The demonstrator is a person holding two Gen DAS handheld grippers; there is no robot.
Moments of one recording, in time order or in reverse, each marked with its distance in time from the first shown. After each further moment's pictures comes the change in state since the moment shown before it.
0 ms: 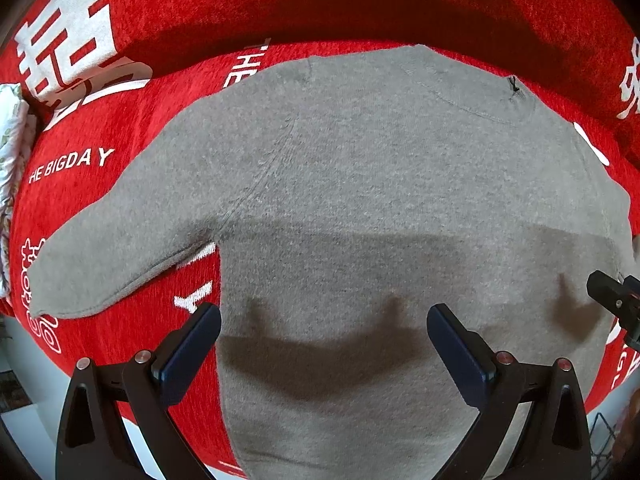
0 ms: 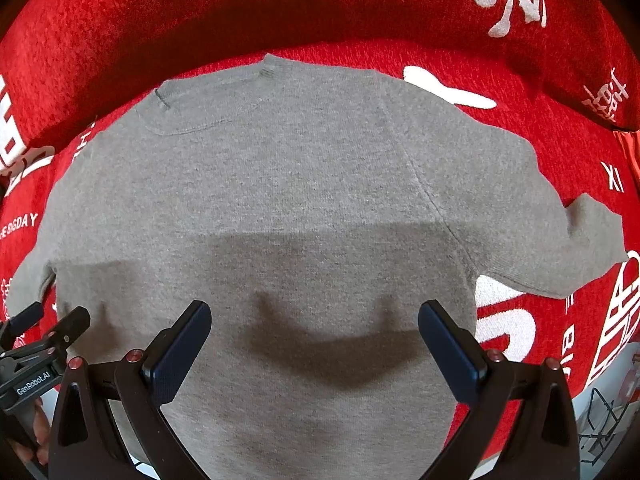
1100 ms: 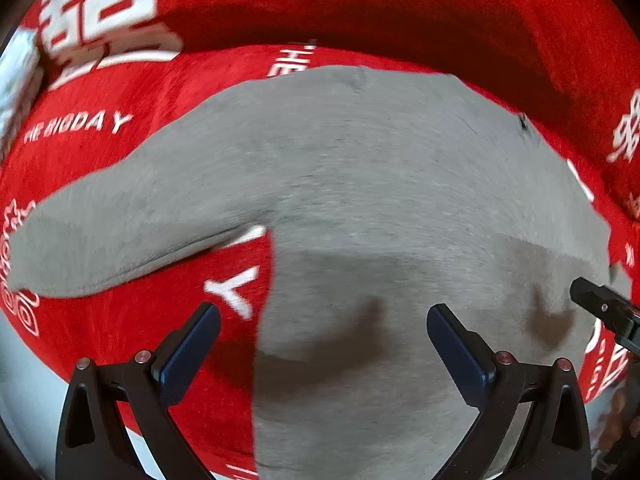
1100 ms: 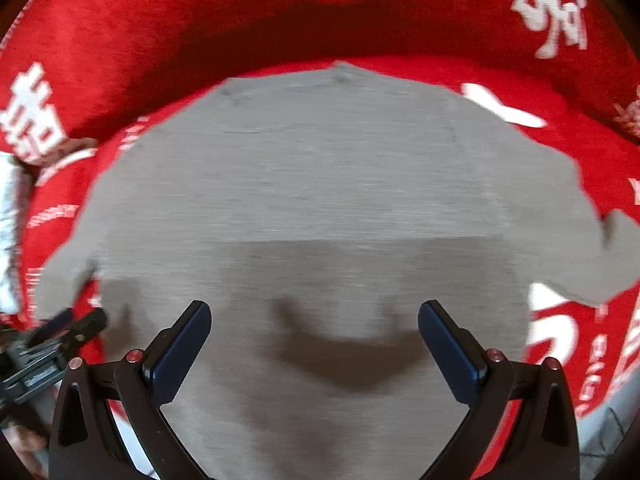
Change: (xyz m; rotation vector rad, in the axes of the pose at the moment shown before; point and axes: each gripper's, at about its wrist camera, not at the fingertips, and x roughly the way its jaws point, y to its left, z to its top) left arm -0.003 0.066 -0.017 -0.115 -0.032 -0.130; right arm -0.008 0.043 -0.009 -0.046 -0.056 0.168
